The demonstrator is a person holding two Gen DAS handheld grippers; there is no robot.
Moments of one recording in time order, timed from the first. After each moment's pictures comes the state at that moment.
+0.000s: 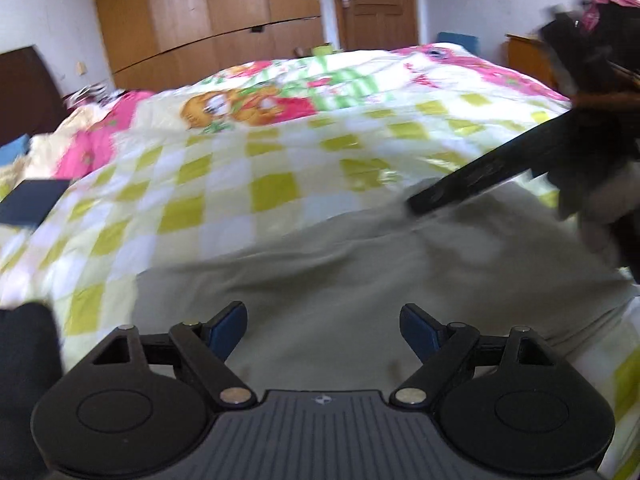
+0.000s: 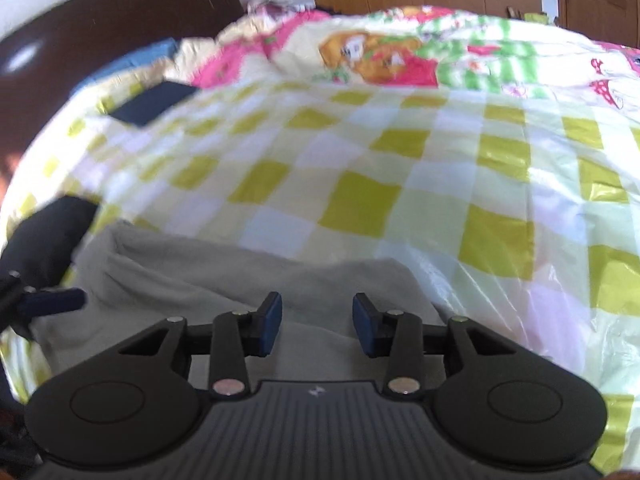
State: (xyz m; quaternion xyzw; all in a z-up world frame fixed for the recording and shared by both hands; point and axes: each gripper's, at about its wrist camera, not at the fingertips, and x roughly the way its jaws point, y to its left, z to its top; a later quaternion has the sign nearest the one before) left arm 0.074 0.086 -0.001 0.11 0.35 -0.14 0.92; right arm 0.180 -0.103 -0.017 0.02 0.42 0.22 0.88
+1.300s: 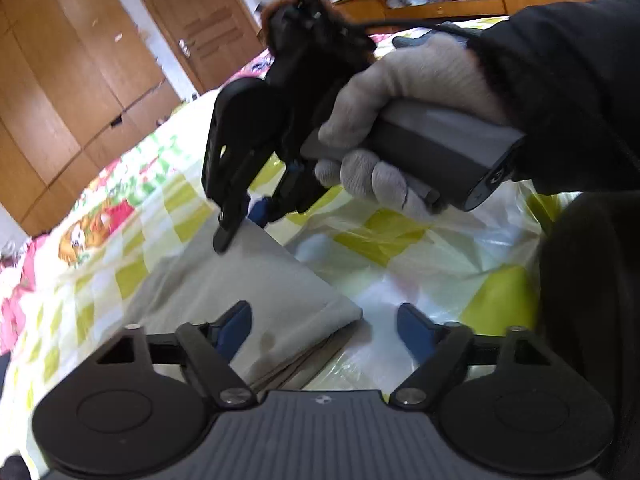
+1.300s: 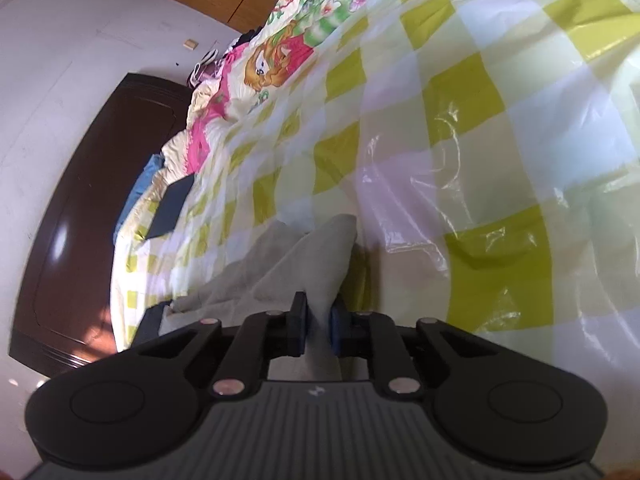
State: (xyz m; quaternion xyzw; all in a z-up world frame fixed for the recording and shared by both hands) left arm -0.029 -0.134 -0.016 0.30 0.29 -0.27 0.87; right arm 0.157 -0.270 -0.049 0.37 0.45 0.24 0.78
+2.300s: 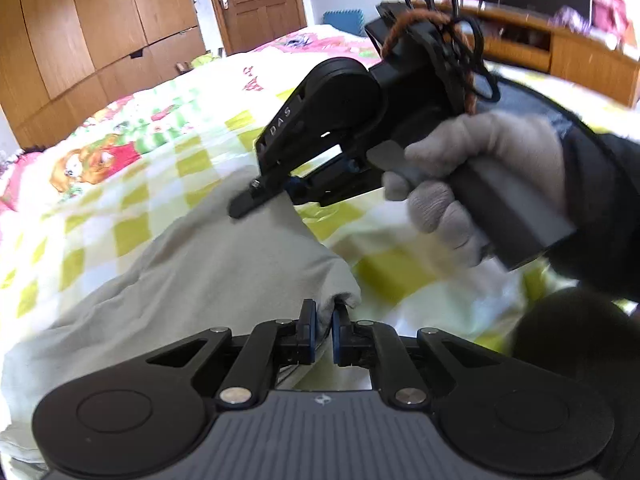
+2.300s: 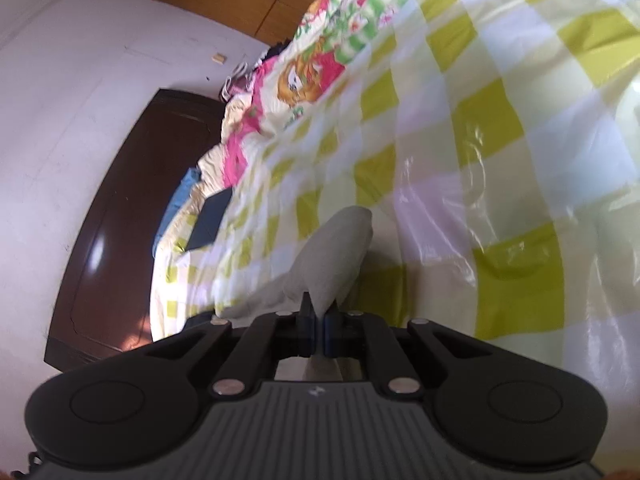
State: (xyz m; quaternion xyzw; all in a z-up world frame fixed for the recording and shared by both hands) left arm -0.001 -0.105 0.040 0.17 0.35 -0.27 0.88; right arm 0.148 -0.283 -0.026 0.39 0.42 0.27 0.77
